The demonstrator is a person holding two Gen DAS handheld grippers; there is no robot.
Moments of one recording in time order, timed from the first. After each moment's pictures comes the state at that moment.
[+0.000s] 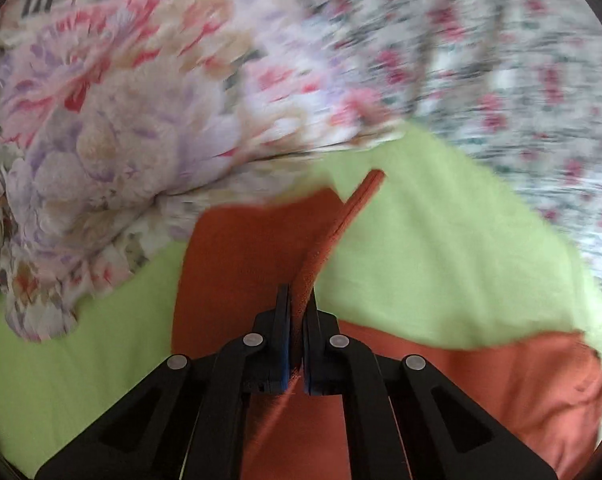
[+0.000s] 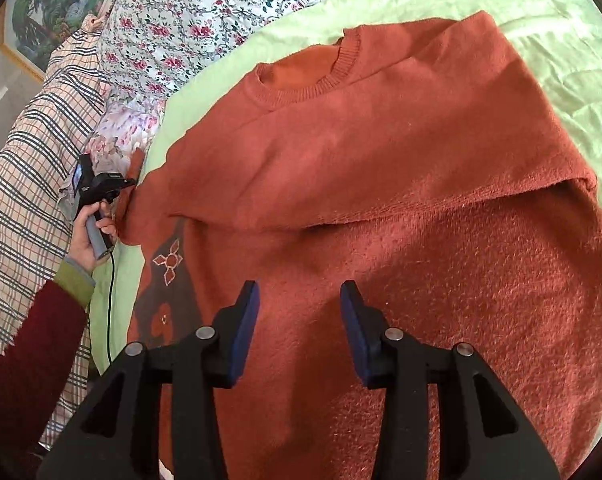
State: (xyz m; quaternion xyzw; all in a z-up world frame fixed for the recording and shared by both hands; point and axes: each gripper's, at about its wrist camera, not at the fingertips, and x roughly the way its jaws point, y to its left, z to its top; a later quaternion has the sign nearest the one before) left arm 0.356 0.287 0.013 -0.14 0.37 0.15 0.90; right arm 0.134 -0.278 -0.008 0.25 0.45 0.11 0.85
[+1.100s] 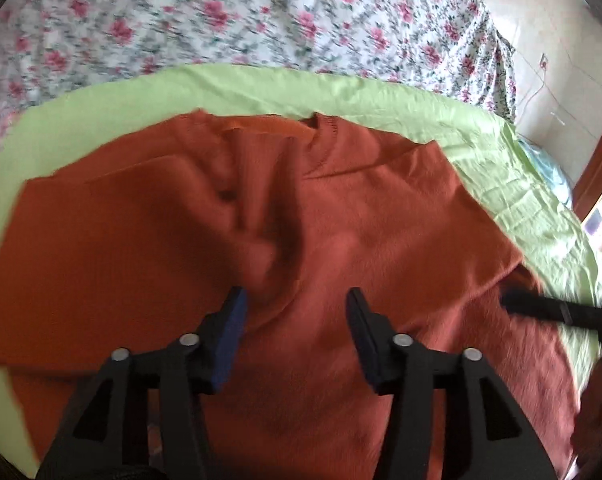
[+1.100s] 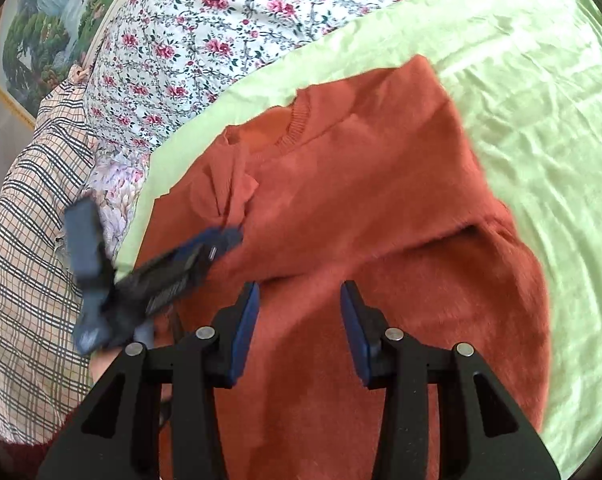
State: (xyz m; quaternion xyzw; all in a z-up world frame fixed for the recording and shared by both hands) left arm 0.229 -0.093 -0.039 0.03 0.40 -0.17 0.90; right arm 0.127 -0.323 0.013 0.28 0.40 0.05 0.87
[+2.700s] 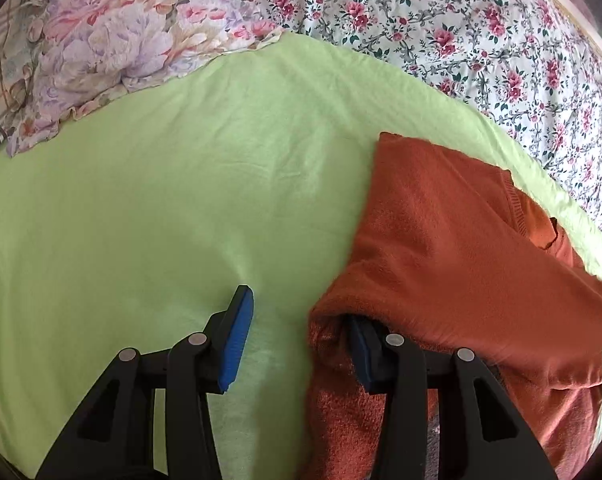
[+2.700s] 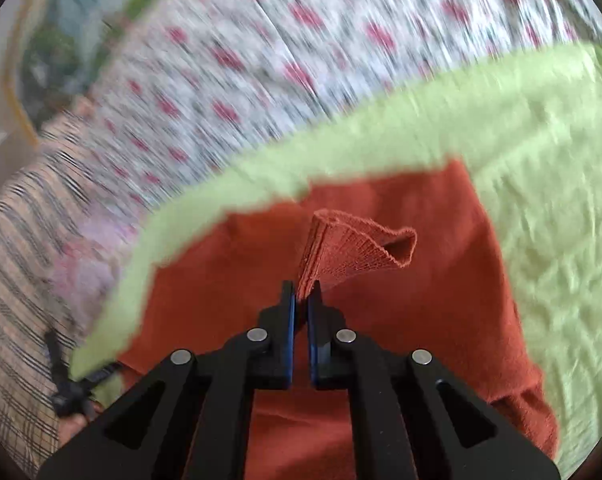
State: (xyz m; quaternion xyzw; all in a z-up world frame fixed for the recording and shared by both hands) left arm 0.224 0.120 -0.044 -0.13 0.41 0.10 0.90; right arm 0.171 -0.334 0.049 0.24 0.27 0.02 0.93
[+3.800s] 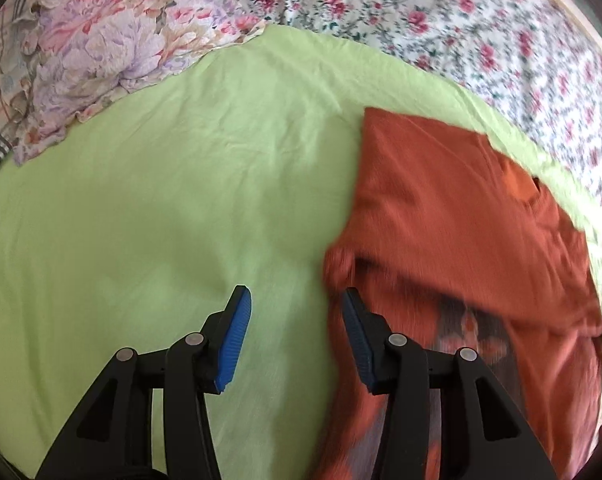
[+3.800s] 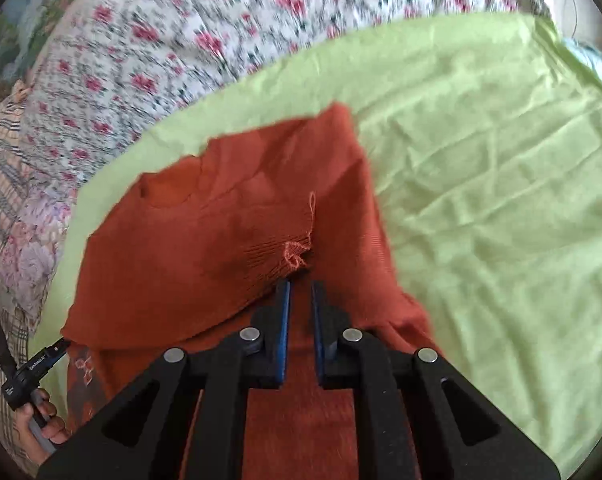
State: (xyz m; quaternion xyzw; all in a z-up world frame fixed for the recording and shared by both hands) left arm 0.176 0.124 -0.032 -0.09 0.44 0.07 0.89; right arm 0.132 -0.367 0.022 0.23 0.38 -0.08 0.89
